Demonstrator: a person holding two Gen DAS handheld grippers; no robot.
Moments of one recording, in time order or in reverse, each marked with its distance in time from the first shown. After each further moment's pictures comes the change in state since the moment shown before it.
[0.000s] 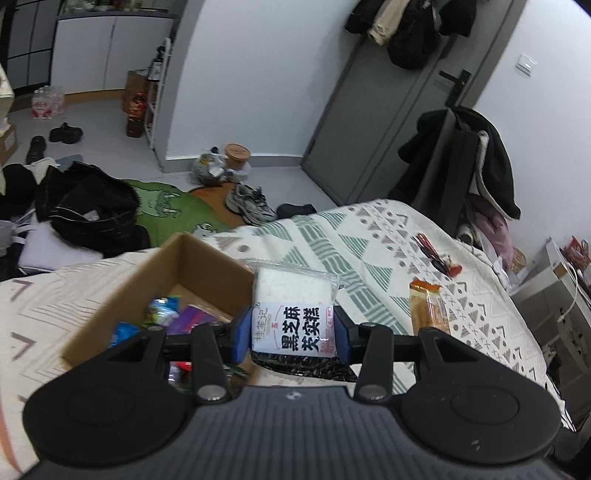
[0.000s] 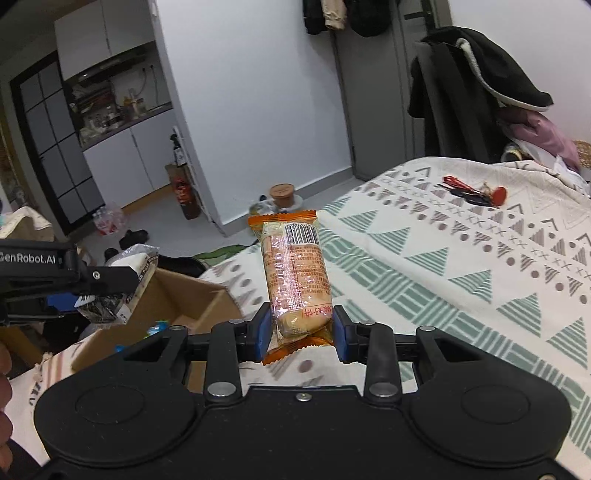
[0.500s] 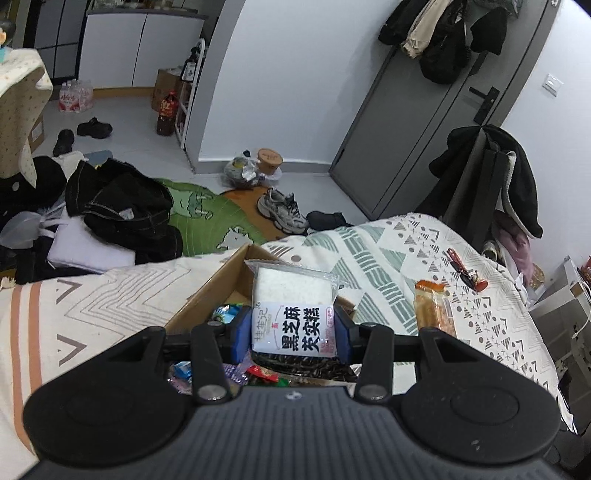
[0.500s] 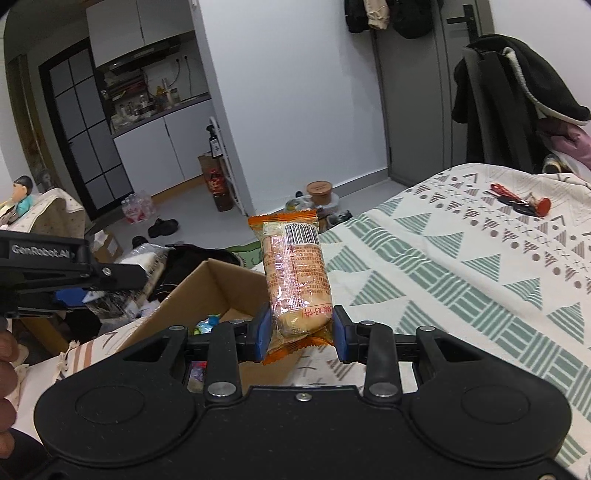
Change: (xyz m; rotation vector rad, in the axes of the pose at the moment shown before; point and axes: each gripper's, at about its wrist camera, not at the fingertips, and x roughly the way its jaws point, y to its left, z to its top) left arm -0.013 0.055 0.010 -0.048 -0.001 0.051; right arm 0.011 0.053 -0.002 -0.054 0.010 0.081
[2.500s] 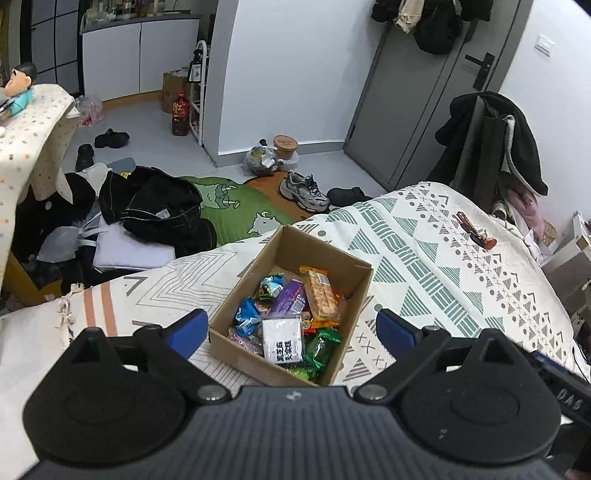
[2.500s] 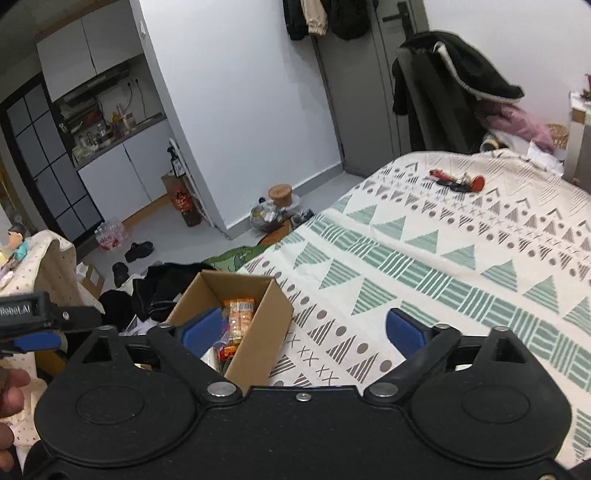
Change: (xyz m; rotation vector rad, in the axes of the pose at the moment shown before) left arm -0.091 0.000 -0.001 0.124 0.070 0.094; right arm -0.096 0.001 0.007 0.160 -0.006 -0.126
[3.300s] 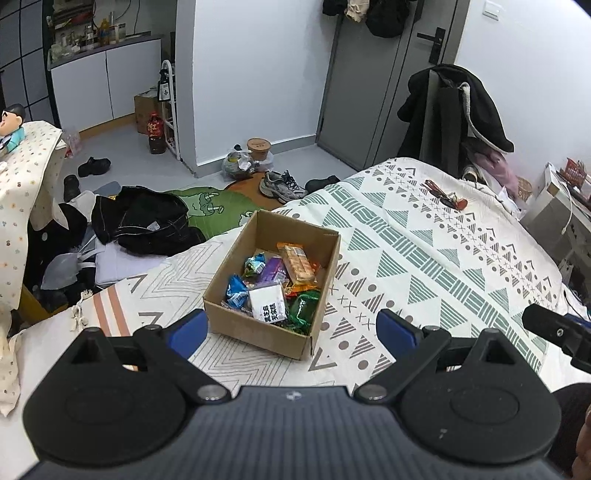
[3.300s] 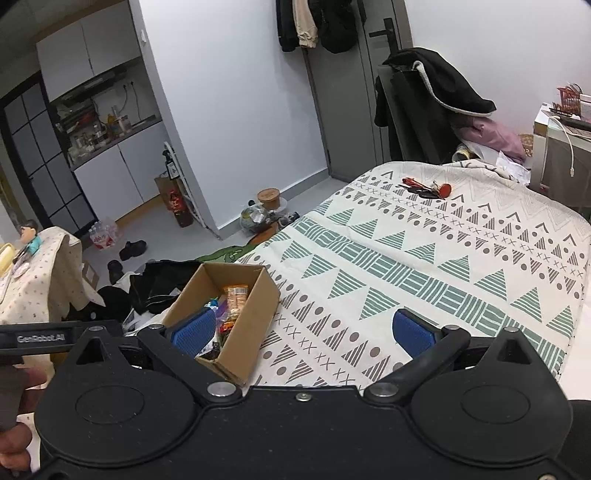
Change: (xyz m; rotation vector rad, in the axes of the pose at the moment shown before) left arm -0.053 -0.027 -0.040 0.154 -0.002 -0.023; right arm -0.079 -0.003 -0.014 -0.016 -0.002 -0.037
